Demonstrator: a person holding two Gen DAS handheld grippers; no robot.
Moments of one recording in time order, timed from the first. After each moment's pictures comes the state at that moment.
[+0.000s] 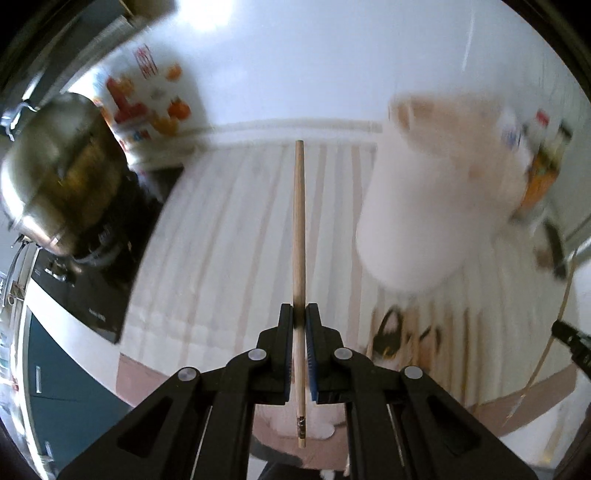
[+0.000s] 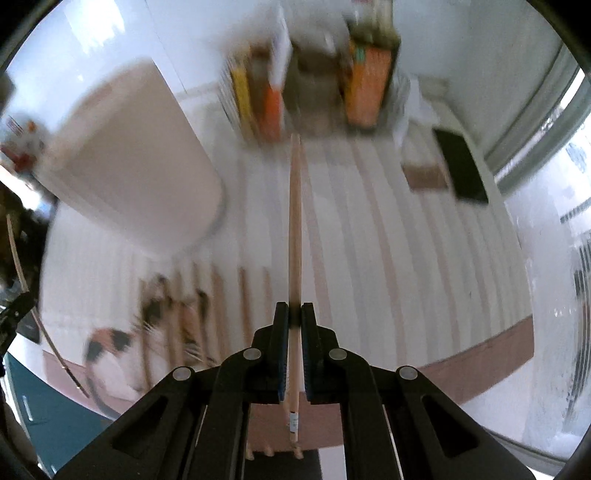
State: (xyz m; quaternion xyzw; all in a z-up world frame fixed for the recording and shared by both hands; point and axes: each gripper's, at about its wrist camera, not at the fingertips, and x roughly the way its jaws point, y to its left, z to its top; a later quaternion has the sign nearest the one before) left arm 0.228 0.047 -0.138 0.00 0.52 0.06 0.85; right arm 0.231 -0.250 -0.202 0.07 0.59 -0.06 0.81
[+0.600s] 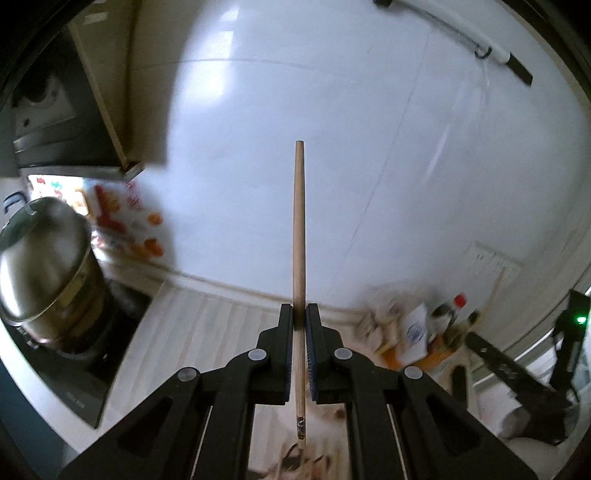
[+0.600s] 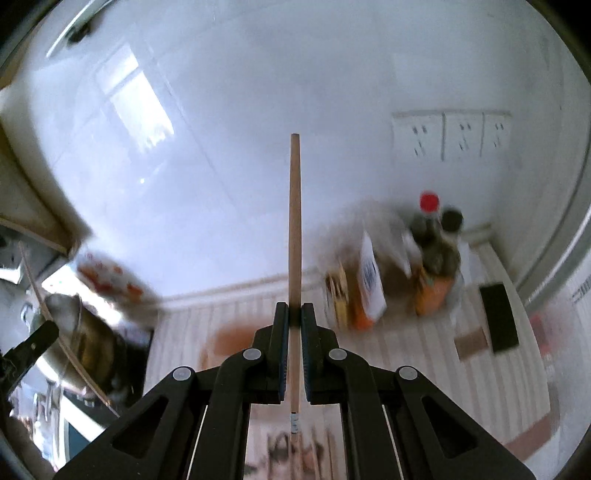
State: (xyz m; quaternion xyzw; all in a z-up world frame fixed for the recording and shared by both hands) left arm 0.312 0.060 0.062 -0.12 0.36 -0.02 0.93; right arm 0.351 -0.227 -0.018 0.15 0.41 0.01 0.90
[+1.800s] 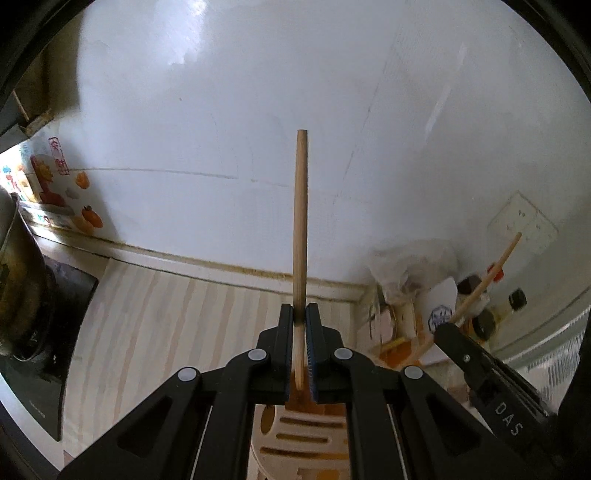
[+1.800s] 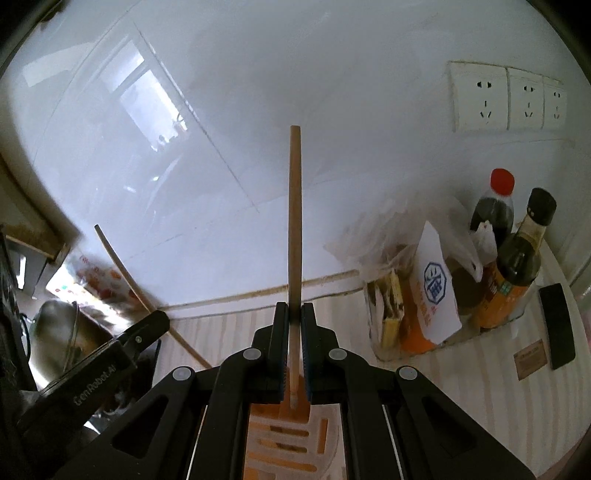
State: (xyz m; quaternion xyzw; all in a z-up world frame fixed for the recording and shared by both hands) left arm 0.414 0.004 -0.066 -0.09 0.44 -0.04 0.89; right arm 0.418 -0.196 -0.096 0.18 0.42 0.06 0.89
